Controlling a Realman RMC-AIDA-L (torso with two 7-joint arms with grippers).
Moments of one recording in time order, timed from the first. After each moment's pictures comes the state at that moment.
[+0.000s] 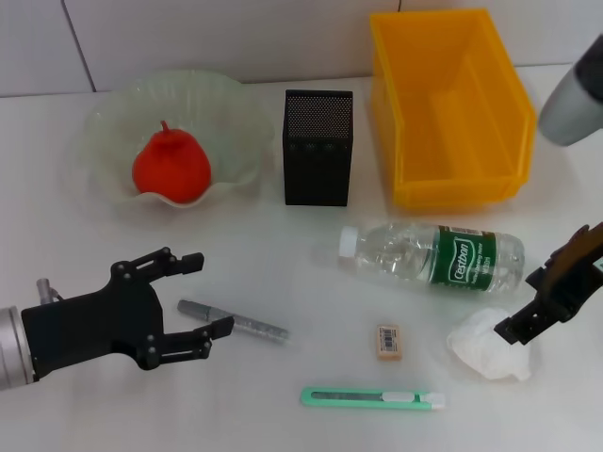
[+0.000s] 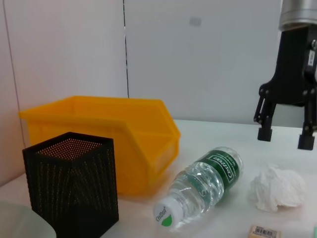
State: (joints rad) left arm -0.40 -2.04 1.01 0.51 1.68 1.49 -0.92; right arm 0.49 2.08 -1.24 -1.66 -2.63 -1.95 2.52
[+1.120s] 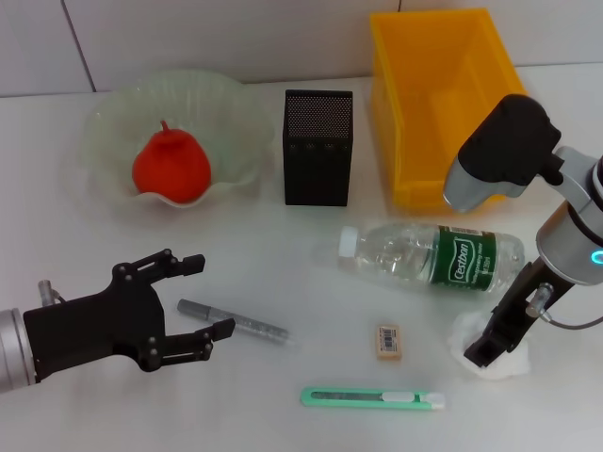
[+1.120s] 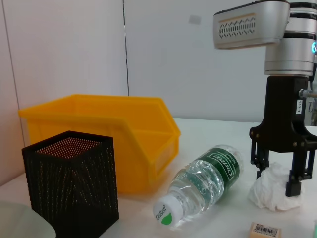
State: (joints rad) left arm -0.39 -2.05 1.01 0.52 1.69 1.48 -0.90; right arm 0.53 2.08 -1.46 -1.38 -2.68 -1.71 2.58
